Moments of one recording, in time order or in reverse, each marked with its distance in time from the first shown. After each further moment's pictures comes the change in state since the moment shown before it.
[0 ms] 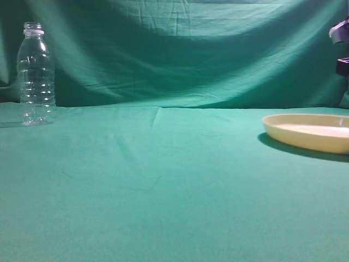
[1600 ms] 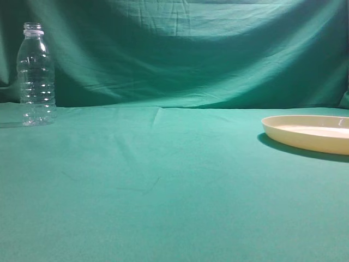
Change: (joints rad) left arm 0.000 0.000 0.000 0.000 0.000 0.000; right arm 0.000 -1.552 0.398 0.162 0.158 -0.030
